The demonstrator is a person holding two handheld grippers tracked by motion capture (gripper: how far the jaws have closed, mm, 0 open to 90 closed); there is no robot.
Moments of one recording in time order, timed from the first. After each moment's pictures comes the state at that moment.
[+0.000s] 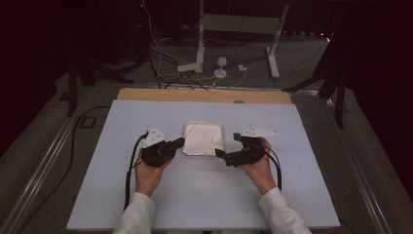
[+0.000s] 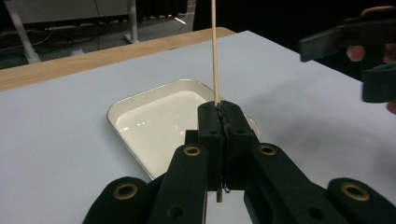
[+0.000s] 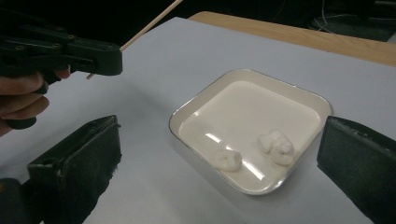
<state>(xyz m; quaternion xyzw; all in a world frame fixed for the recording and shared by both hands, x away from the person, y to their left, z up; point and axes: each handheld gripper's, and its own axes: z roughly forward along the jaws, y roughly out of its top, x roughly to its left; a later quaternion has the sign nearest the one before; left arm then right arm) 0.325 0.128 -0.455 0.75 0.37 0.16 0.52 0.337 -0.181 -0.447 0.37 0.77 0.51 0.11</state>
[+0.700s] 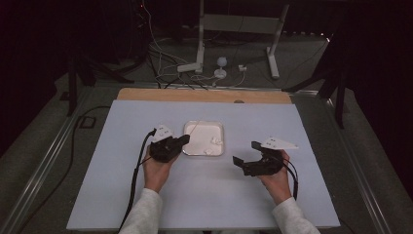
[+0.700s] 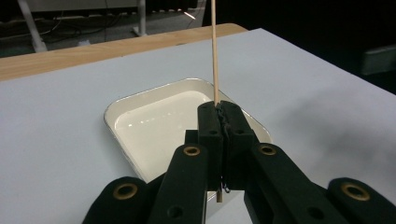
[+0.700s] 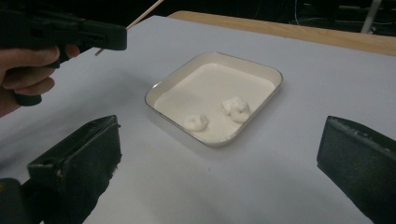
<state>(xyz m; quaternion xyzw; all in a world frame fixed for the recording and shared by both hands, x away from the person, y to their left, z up) 0.343 0.110 -0.465 0.75 0.40 0.16 0.51 0.308 -0.230 -0.461 0.39 0.76 0.51 0.14</state>
